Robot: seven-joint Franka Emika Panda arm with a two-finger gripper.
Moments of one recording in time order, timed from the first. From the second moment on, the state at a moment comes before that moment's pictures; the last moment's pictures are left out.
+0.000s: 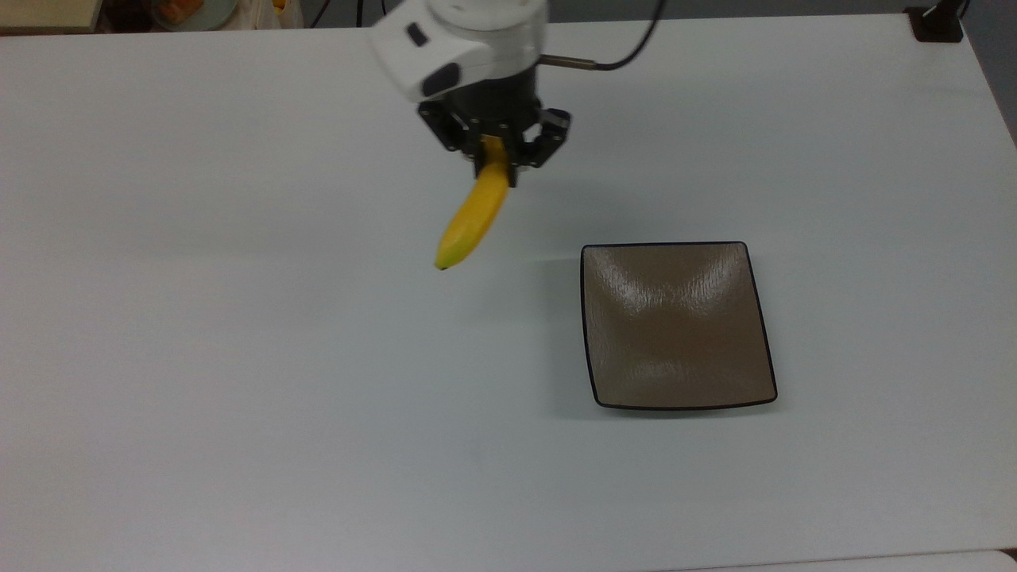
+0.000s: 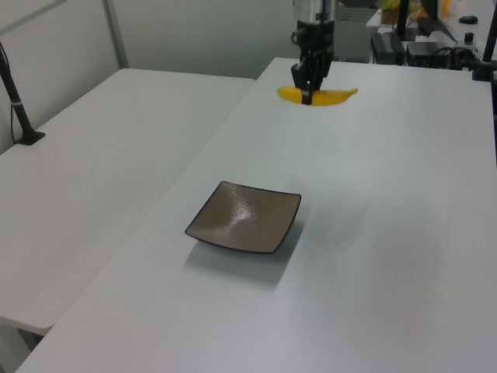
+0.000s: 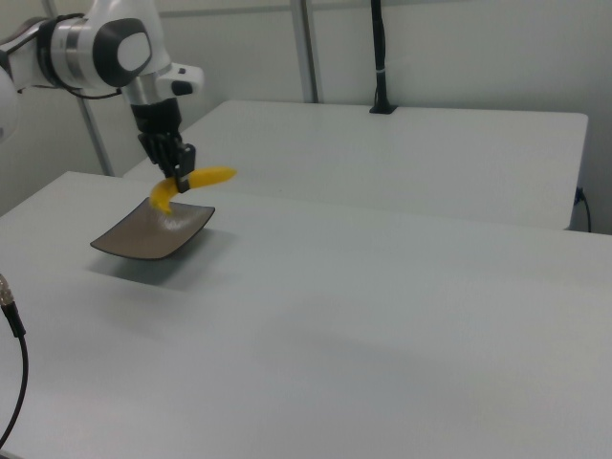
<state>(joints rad) 0.22 0.38 0.00 -1.27 0.01 1.70 0.39</state>
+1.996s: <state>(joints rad) 0.45 0.69 0.04 -1.29 0.01 2.31 0.87</state>
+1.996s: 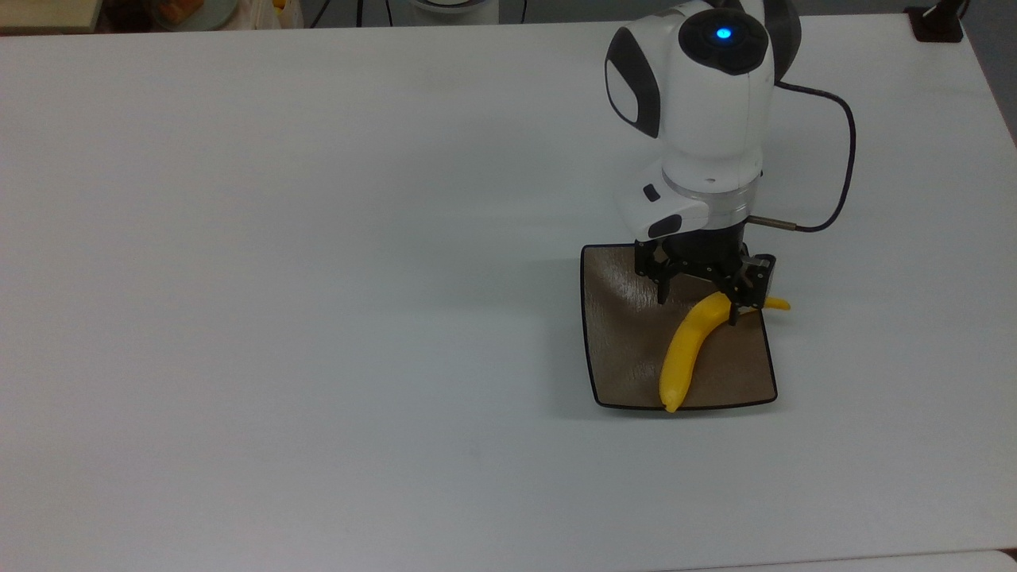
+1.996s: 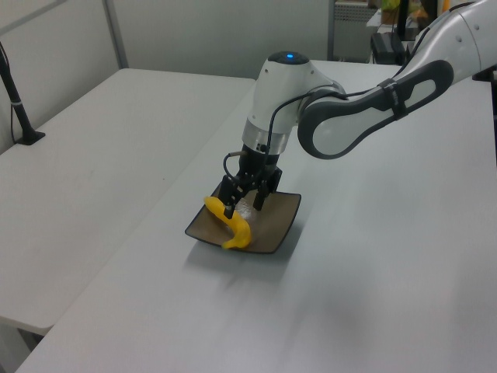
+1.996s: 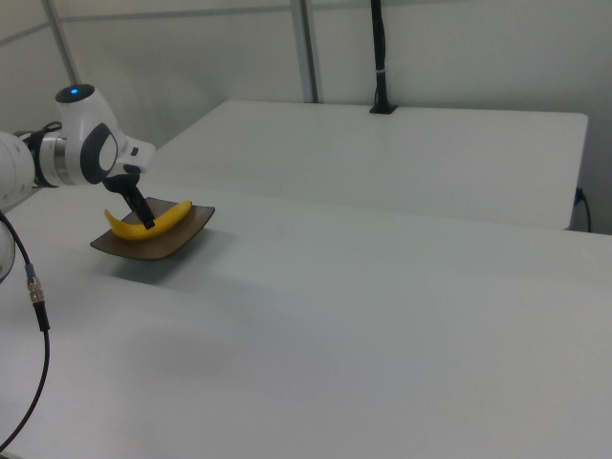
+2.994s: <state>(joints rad) 0.31 0.09 0.03 -1.46 0.01 1.55 0.70</state>
